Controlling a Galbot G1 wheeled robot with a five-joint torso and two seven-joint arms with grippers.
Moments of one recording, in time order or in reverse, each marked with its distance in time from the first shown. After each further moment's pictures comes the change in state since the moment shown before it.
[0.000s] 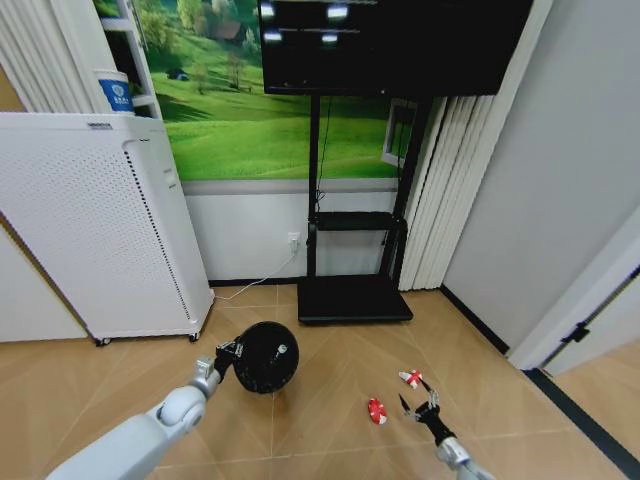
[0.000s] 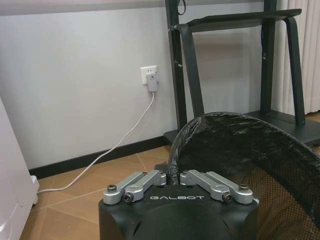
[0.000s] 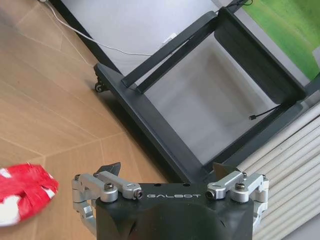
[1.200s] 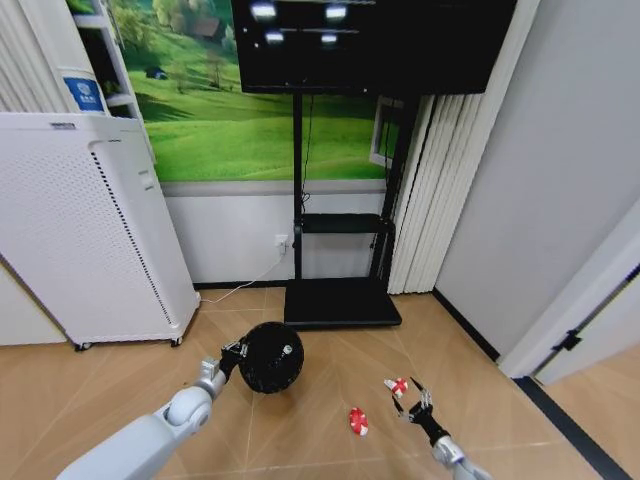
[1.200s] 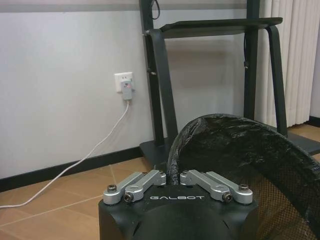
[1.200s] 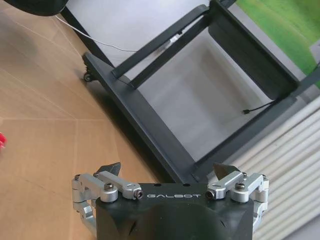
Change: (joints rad) left arm -0.013 -0.018 0.020 -0.008 -0.009 -0.009 0.002; right arm -0.036 -0.031 0.004 0.069 -0.030 0.003 -0.002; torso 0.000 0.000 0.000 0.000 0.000
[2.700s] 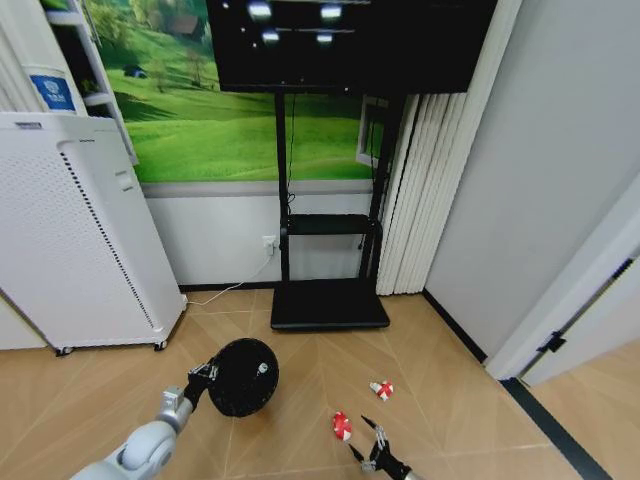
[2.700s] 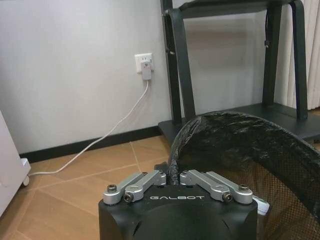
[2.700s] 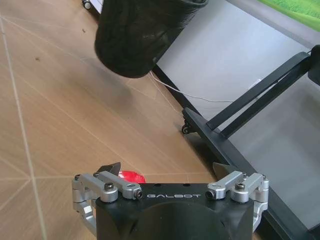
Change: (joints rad) left arm 0.362 0.061 -0.317 -0.071 0.053 -0.030 0.027; right arm 0.011 0.032 -0.451 0.055 -0.029 -0.002 0.041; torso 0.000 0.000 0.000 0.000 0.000
